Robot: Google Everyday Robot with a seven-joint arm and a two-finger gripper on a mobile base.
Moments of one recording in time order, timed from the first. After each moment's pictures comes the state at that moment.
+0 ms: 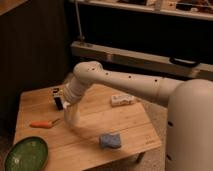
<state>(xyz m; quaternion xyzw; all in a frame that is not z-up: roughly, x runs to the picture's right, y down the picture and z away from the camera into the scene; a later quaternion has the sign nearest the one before) -0.226 0.092 0.705 -0.26 -0.40 -0.20 0.86</state>
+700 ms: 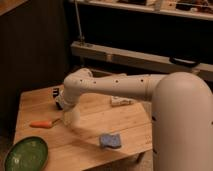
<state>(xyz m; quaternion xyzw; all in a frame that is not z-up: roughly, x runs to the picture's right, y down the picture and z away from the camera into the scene) -0.237 0.106 0.748 -0.26 -0.33 -0.15 0.90</state>
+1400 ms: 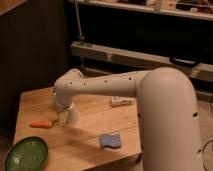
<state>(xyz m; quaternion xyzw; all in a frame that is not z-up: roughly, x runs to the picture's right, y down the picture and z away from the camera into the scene) -0.269 0.119 0.759 -0.26 -0.30 -0.16 0.90</state>
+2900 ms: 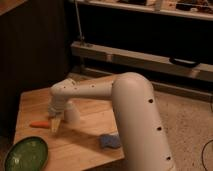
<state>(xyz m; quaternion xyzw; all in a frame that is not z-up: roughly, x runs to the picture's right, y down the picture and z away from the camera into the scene) -0.318 0.170 0.820 -0.35 -0.31 -0.10 0.88</state>
